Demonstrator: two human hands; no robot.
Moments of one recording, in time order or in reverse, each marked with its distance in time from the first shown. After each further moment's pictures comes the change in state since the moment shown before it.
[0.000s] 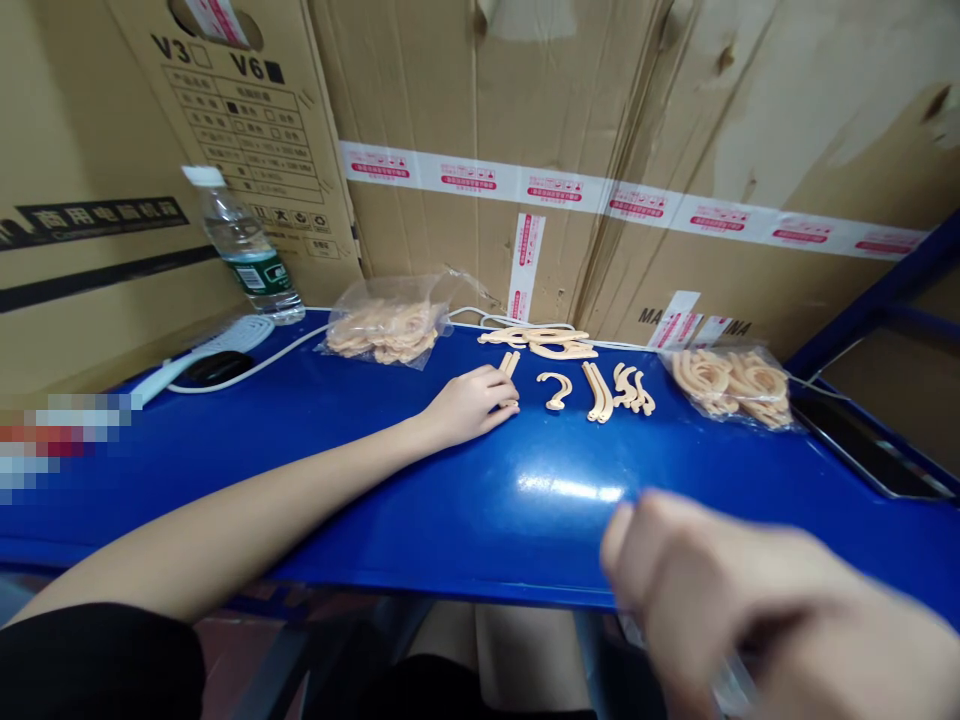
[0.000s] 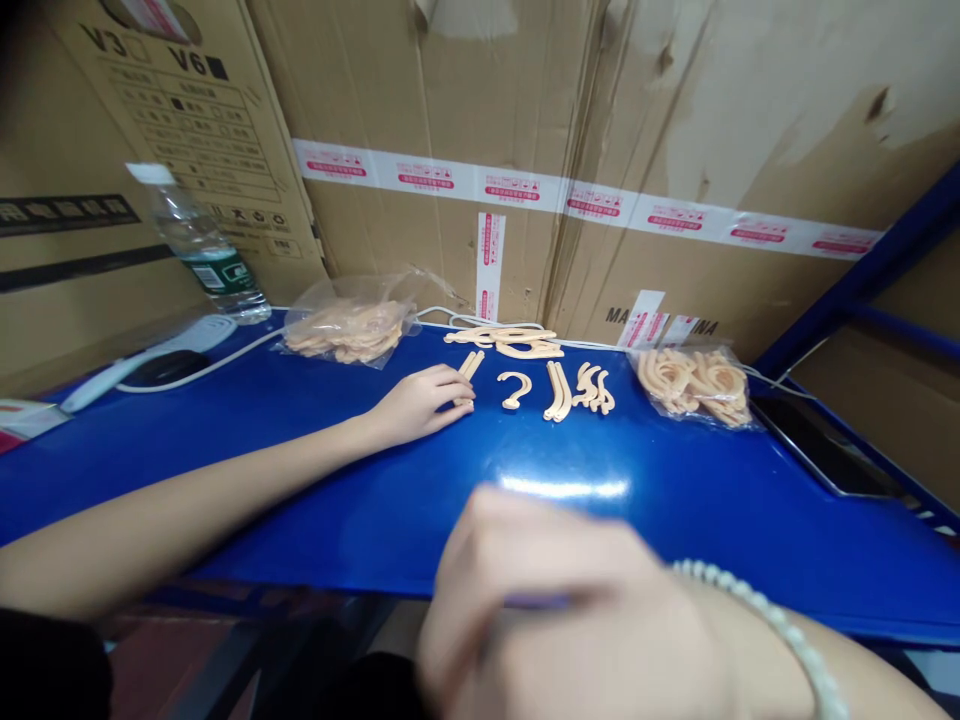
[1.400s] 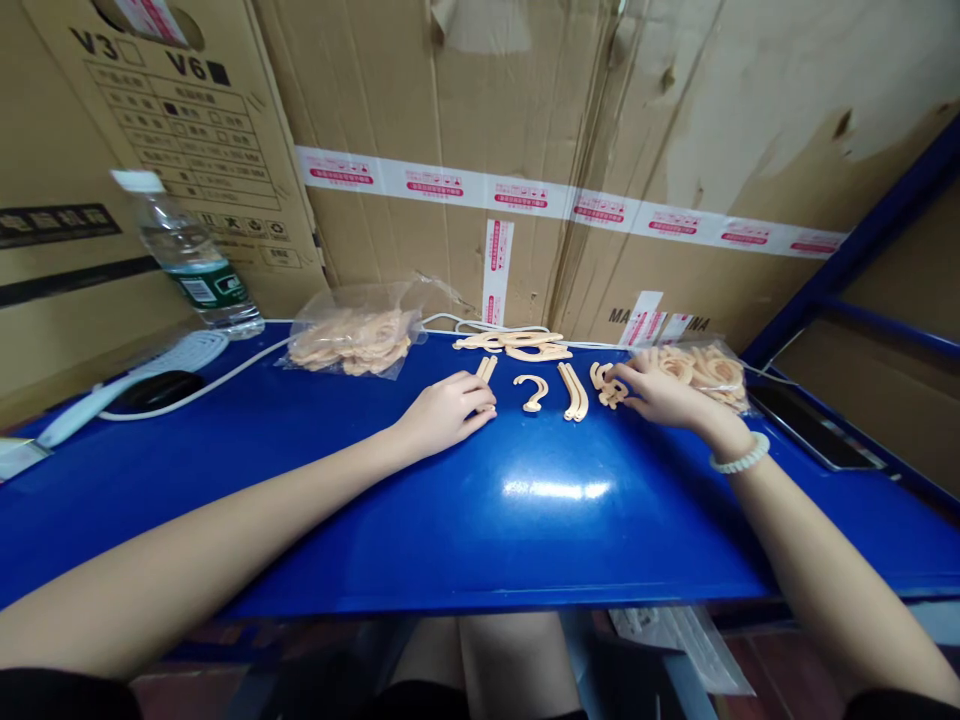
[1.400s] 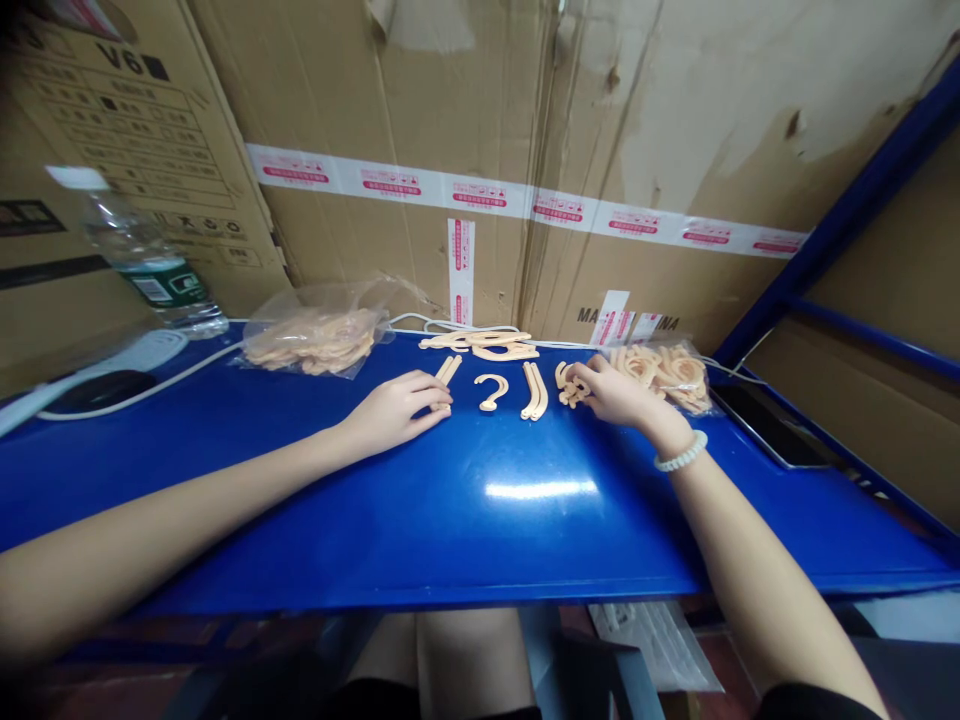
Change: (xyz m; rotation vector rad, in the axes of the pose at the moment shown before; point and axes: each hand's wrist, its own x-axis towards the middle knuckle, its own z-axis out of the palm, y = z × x) left_hand -0.002 -0.003 0.008 0.010 0.032 0.010; right_hand -0.095 0.192 -0.137 -1.031 -0.148 0.644
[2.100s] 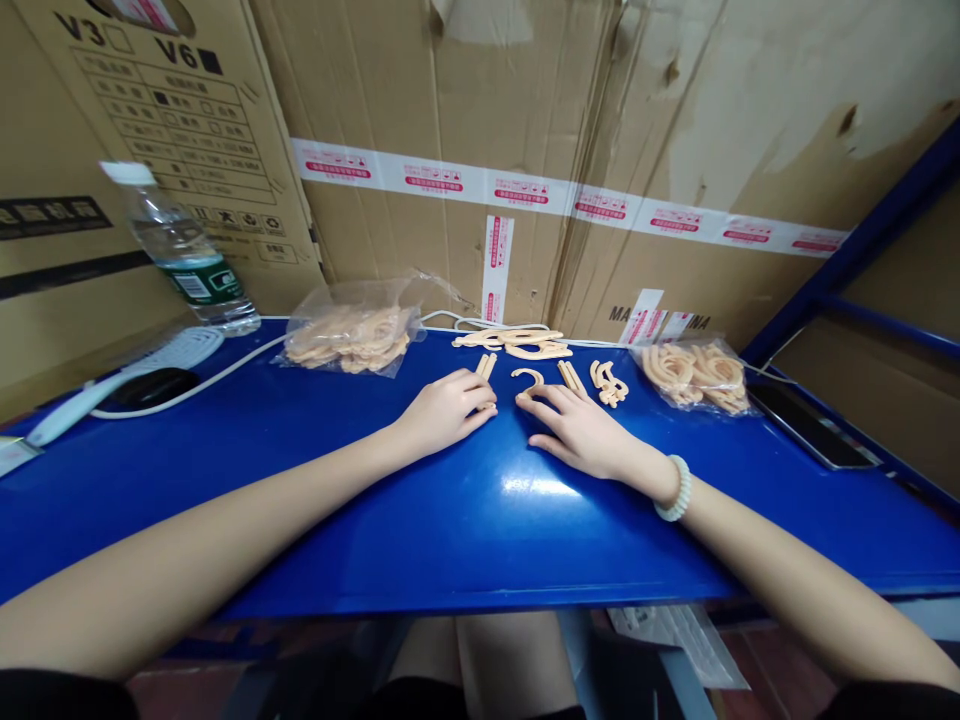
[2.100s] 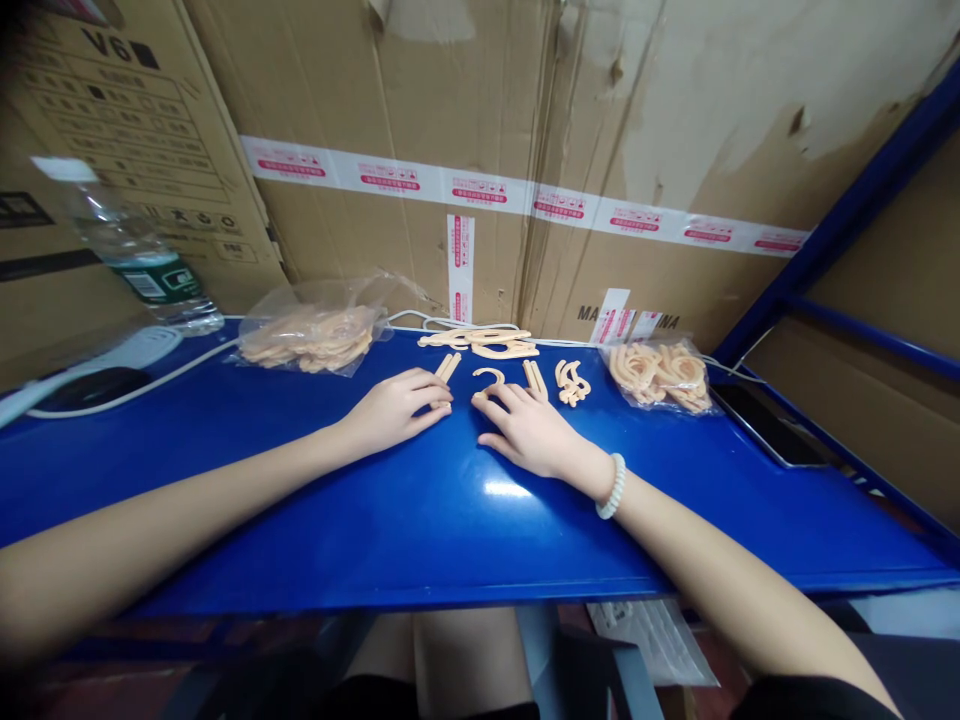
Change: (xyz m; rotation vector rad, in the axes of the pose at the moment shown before) left_hand 0.001 0.002 -0.001 0.034 -0.017 -0.007; right_hand 0.014 -0.133 0.018 0.053 0.058 -0.325
